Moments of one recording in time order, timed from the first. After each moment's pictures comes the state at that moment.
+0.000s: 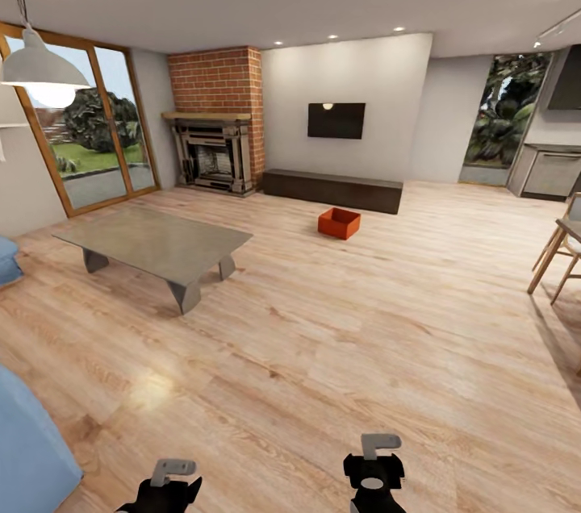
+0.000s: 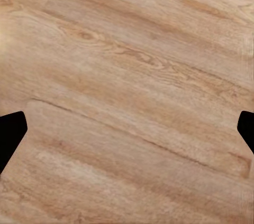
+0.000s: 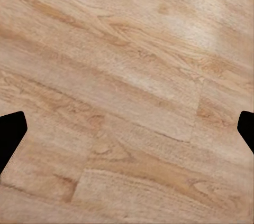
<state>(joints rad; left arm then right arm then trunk) -0.38 0.13 -0.24 -0.31 0.27 -0.12 -0.16 -0.39 0.17 0.09 -0.44 0.06 0.08 -0.44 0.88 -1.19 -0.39</state>
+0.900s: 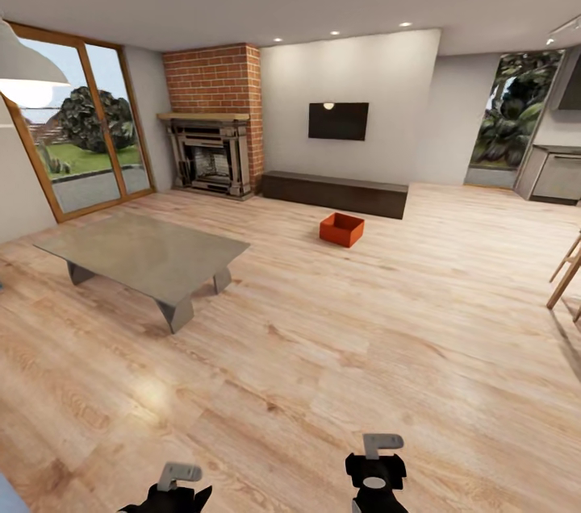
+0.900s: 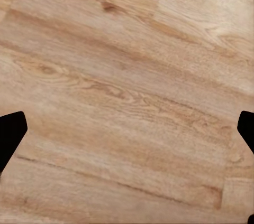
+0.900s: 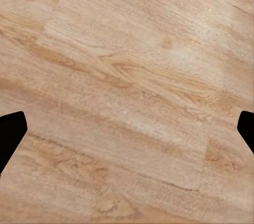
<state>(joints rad) -0.38 0.13 -0.24 -0.30 0.27 -0.07 -0.32 -0.39 0.17 0.08 -0.45 0.05 0.08 -0.44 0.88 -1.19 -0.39</state>
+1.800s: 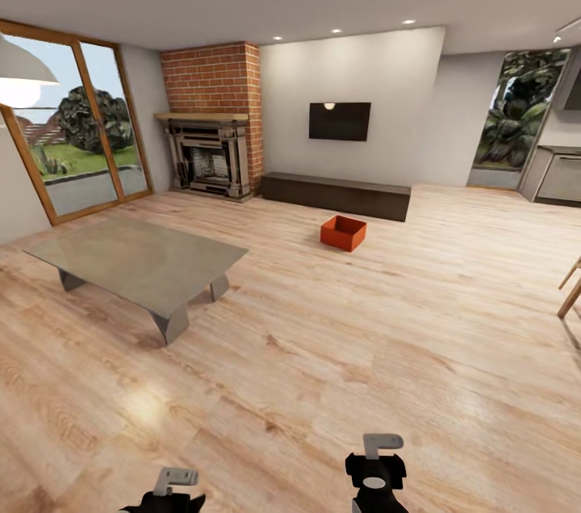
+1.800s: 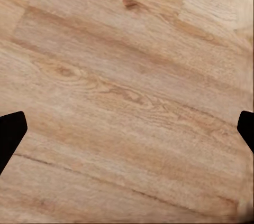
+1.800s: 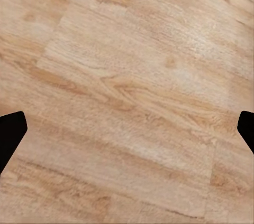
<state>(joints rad) -0.38 0.13 -0.24 -0.31 0.27 0.02 -0.25 -0.39 0.17 0.08 -0.45 0.05 0.08 -0.44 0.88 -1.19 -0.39</state>
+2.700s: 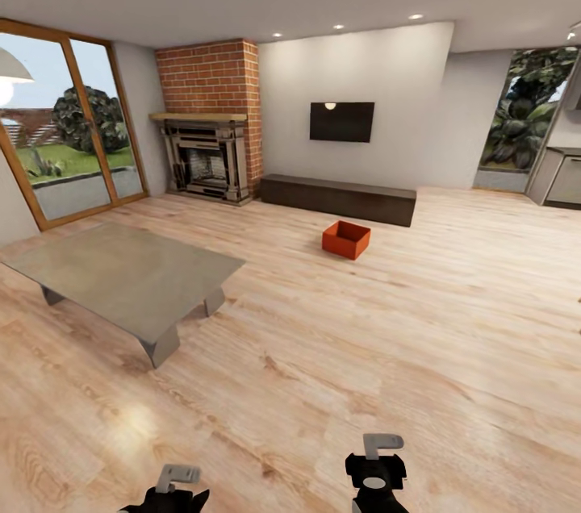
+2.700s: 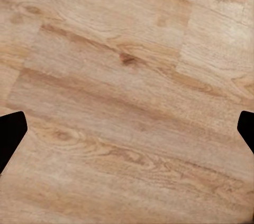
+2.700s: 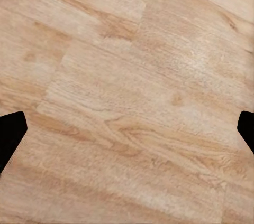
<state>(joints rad) -0.38 0.13 -0.24 -0.31 0.26 -0.03 -0.28 -0.39 0.17 0.08 -0.45 0.05 0.08 -0.44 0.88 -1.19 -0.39</state>
